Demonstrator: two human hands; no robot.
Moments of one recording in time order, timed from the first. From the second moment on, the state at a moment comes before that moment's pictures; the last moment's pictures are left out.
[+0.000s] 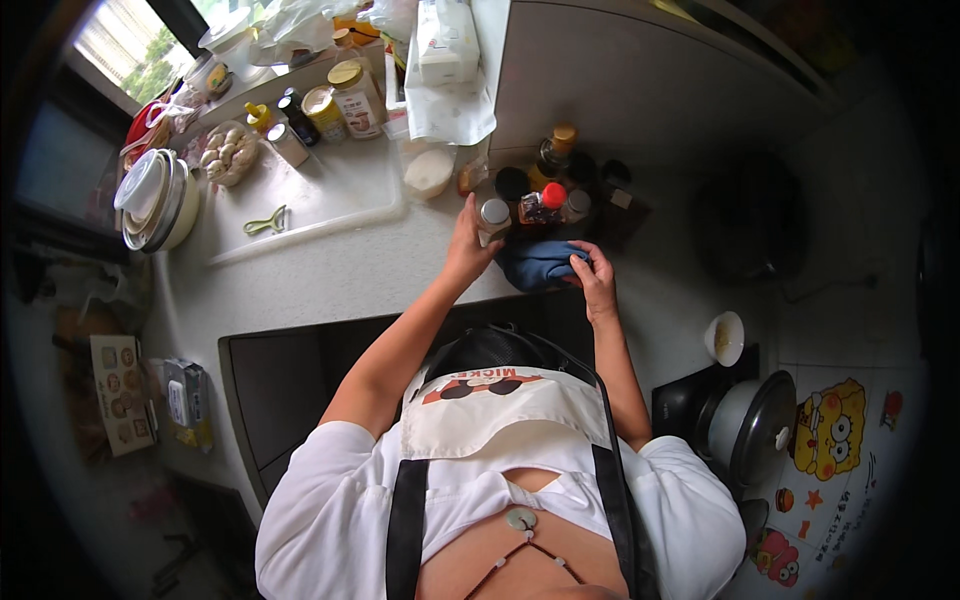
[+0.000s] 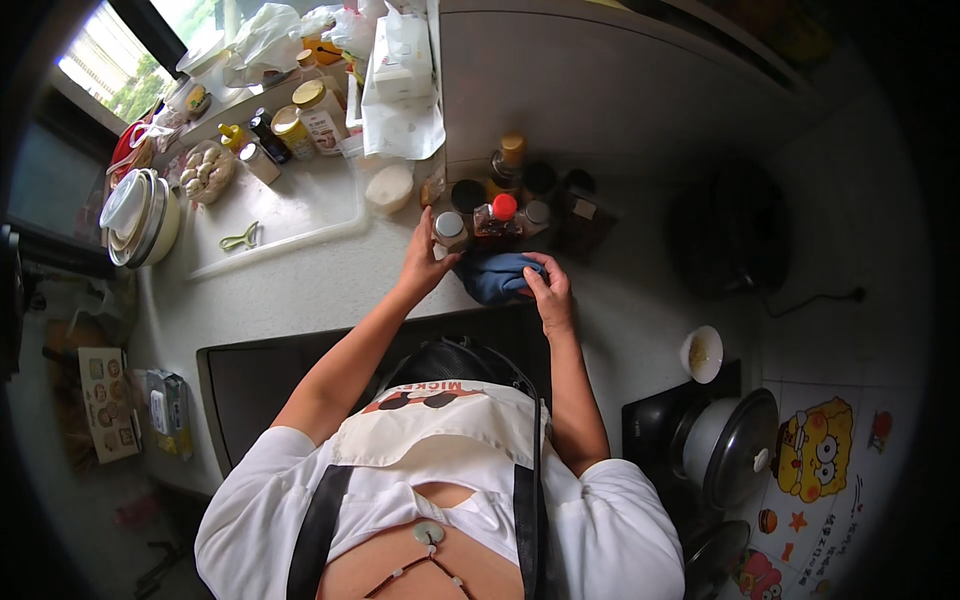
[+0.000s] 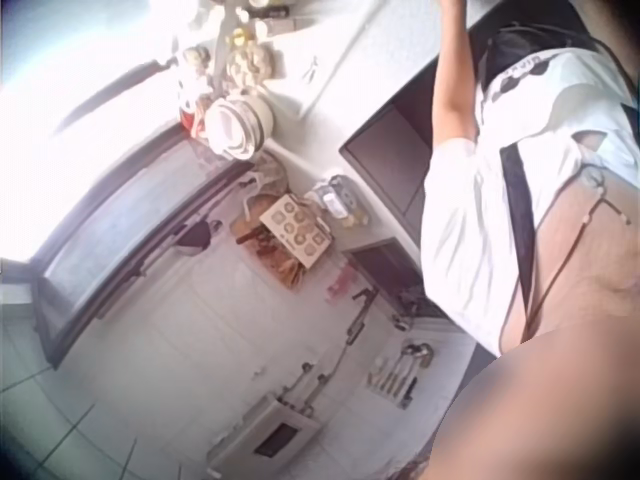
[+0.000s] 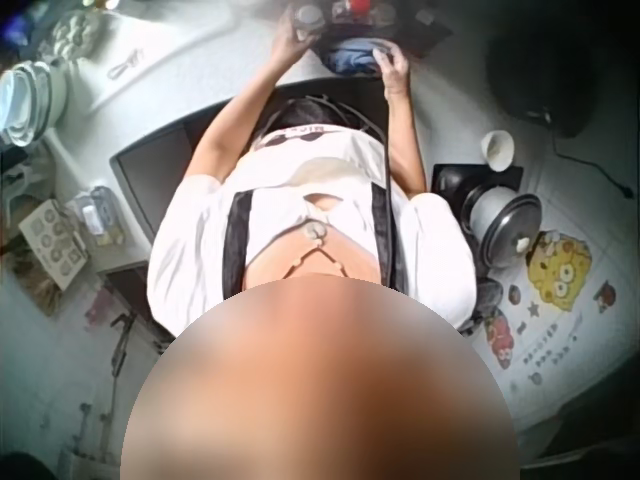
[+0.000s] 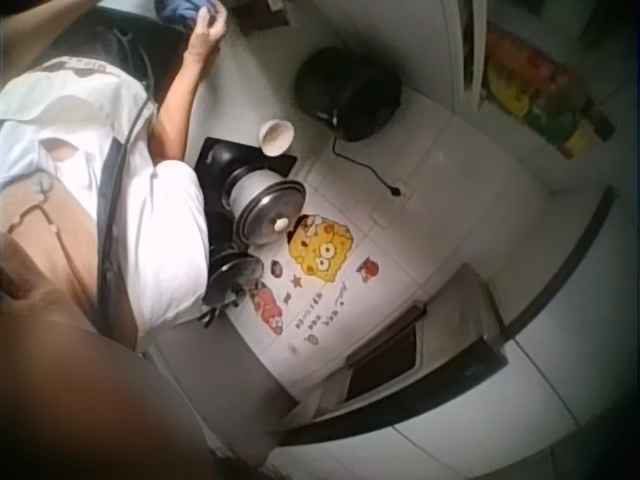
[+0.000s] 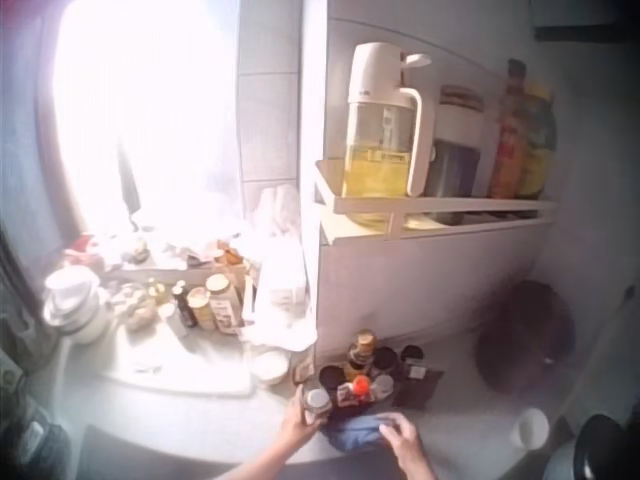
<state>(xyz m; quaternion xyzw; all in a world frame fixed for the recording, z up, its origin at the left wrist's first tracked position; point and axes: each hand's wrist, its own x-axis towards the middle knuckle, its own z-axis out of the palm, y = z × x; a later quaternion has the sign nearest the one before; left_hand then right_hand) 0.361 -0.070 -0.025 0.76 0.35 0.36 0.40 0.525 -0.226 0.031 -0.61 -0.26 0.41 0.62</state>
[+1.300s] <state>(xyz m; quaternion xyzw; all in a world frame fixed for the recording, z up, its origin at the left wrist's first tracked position) 0.027 0.089 -0.010 0.65 0.52 0.42 0.37 0.239 0.018 -0.028 -0.75 -0.56 0.20 0.29</state>
